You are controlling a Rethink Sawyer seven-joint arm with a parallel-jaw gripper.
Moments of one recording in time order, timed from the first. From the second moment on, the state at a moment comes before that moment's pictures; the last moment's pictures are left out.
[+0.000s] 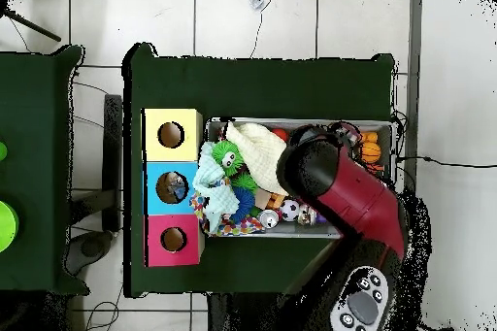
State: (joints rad) arm -0.04 -0.48 -0.60 1.51 0.44 0.34 3.28
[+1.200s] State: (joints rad) arm -0.12 -0.55 -0.58 1.38 0.43 0.57 3.28
